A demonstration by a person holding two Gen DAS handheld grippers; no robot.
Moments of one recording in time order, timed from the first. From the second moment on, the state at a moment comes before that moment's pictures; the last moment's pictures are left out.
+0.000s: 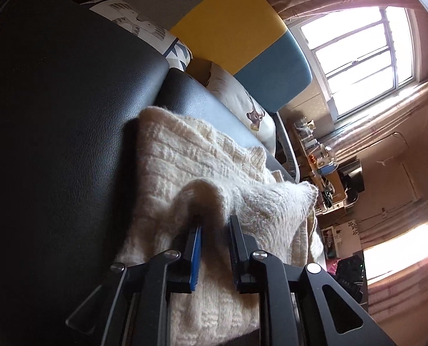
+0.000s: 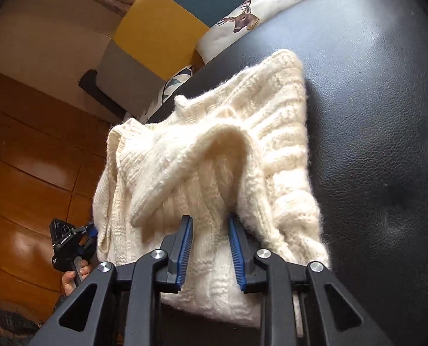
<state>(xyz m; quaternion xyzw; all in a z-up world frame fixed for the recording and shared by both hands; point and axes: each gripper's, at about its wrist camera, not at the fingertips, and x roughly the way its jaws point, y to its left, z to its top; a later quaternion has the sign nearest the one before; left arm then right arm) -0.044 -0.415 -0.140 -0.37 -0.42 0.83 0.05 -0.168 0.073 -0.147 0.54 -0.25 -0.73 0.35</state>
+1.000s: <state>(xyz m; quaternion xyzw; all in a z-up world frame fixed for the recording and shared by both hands) -0.013 -0.331 -0.106 -0.39 -0.34 0.85 0.15 -0.106 0.100 -0.123 0.51 -0.38 -0.71 0.32</state>
